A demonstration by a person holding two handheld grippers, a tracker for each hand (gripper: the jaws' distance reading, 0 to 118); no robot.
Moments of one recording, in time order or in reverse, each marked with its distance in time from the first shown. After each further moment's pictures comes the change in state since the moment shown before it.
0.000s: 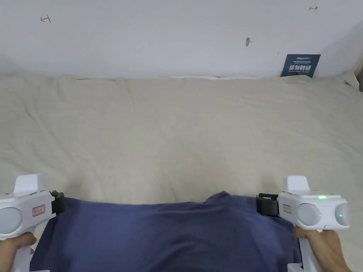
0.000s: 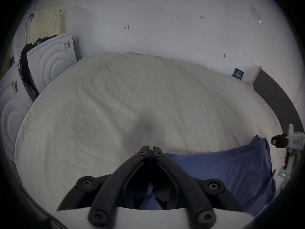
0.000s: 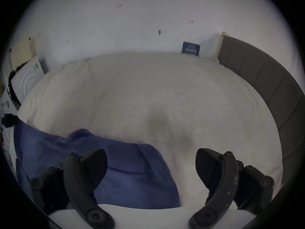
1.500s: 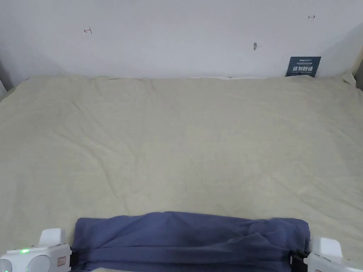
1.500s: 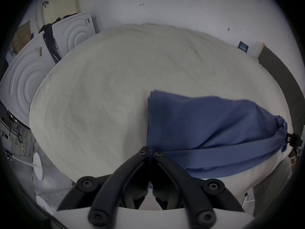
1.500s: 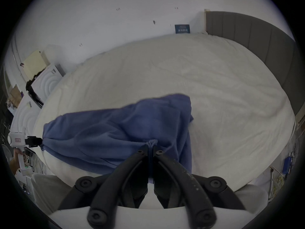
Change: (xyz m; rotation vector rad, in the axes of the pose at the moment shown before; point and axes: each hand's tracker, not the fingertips) left arm -0.060 -0.222 0.113 -0.226 0.117 0.005; right arm 0.009 -0.254 0.176 -0.030 0.176 -0.187
